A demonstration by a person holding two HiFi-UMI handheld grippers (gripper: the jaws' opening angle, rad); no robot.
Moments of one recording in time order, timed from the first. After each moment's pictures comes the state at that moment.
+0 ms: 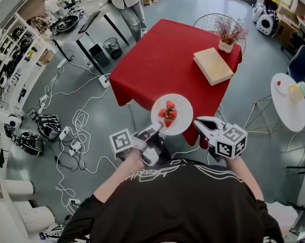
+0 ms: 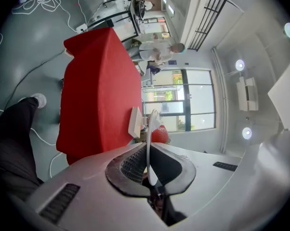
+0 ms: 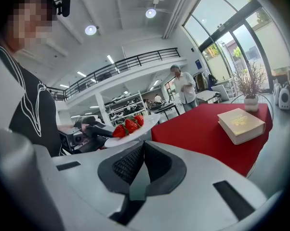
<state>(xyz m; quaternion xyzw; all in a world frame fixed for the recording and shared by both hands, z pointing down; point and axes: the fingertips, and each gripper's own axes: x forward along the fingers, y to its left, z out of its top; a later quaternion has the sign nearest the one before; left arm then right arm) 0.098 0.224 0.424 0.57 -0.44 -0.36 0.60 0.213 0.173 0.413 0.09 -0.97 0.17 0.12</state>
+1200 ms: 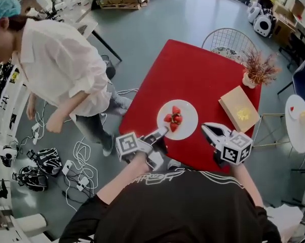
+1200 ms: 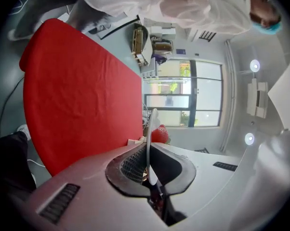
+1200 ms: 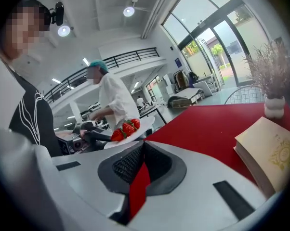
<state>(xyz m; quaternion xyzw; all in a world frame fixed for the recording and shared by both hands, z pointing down) -0.139 -0.022 0.439 0.58 -0.38 -0.31 0.65 -0.007 -0.061 0.420 0.19 -0.95 0.23 0.12</state>
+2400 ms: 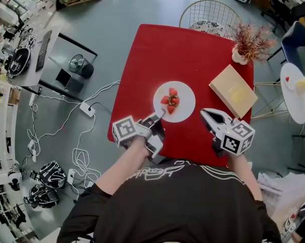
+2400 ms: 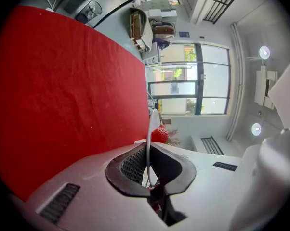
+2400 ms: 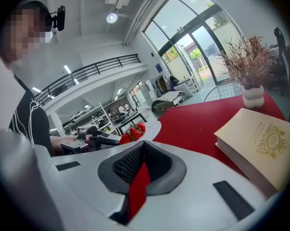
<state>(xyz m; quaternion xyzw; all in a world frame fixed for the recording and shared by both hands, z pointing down) -0.123 -0.115 0.489 0.60 -0.36 -0.23 0.68 0.017 -0.114 0.454 0.29 -0.91 0.28 0.09</state>
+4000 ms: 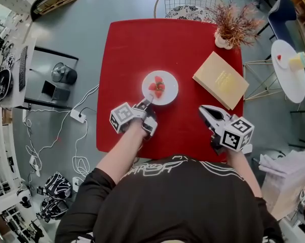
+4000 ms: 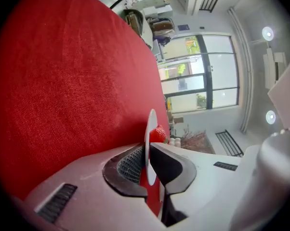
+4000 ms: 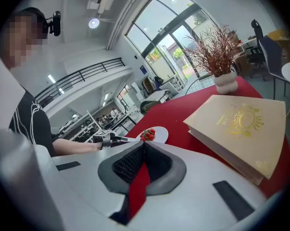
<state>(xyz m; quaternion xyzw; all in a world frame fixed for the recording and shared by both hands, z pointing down) -0.112 -0.199 0.594 0.60 -0.42 -0.16 0.67 0.072 -0.128 0.495 0.35 -0.87 0.34 0.07</state>
